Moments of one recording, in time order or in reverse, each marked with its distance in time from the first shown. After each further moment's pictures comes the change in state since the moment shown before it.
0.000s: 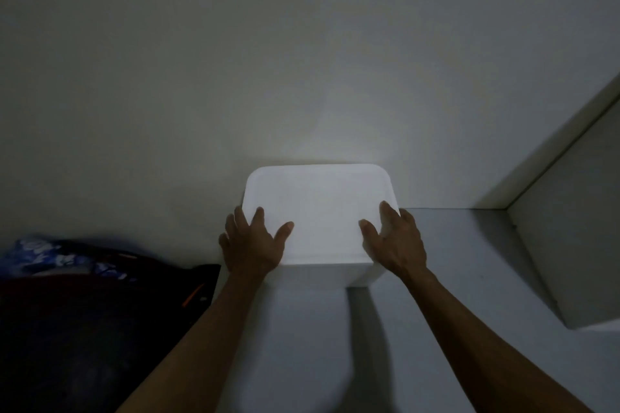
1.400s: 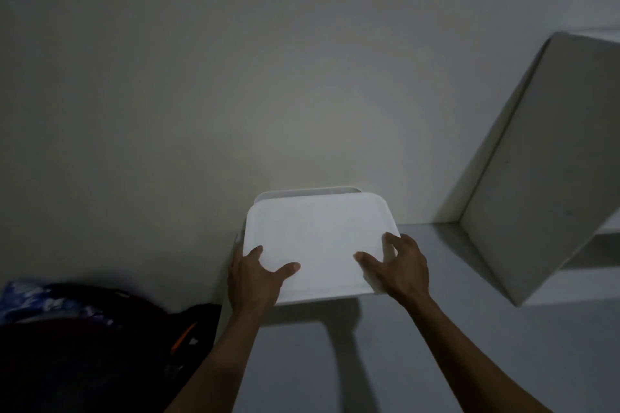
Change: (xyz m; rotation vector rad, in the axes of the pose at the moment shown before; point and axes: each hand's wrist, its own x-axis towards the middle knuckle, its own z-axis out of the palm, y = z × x) left_hand -0.114 -0.030 -0.068 -0.523 -0.030 -0.056; right_hand -0.167 -0.027 -0.056 0.112 0.249 -0.003
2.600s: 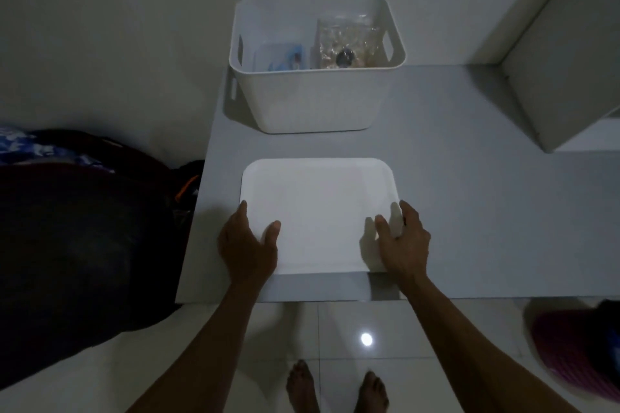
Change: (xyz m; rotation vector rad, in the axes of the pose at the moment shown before) left_hand -0.149 -0.200 0.109 0.119 0.028 -0.083; right_hand -0.144 0.209 0.140 0.170 -0.058 0.290
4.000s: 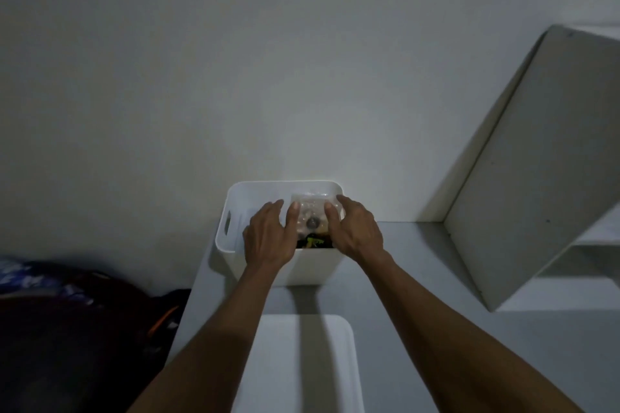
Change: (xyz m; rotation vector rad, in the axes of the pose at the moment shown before) left_hand 0.143 0.294 -0.066 -0.069 0.031 0.294; right_hand 0.146 -0.287 -0.095 -0.240 -0.104 -0.480
